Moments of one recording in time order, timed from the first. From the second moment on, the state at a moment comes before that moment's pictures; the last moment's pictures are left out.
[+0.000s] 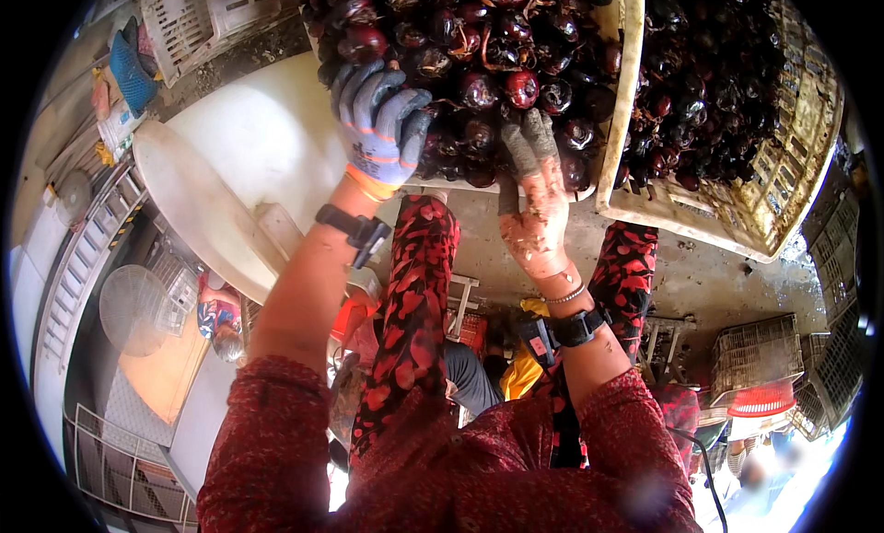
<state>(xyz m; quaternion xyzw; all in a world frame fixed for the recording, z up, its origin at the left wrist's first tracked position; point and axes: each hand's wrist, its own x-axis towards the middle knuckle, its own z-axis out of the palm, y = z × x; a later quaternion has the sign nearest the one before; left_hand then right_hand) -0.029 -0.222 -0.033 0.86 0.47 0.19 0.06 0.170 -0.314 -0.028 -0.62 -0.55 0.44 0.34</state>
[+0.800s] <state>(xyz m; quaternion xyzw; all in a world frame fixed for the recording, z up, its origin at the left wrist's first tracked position) -0.090 -0.287 -0.087 0.52 0.80 0.23 0.20 0.178 -0.295 -0.012 -0.75 -0.45 0.31 0.37</state>
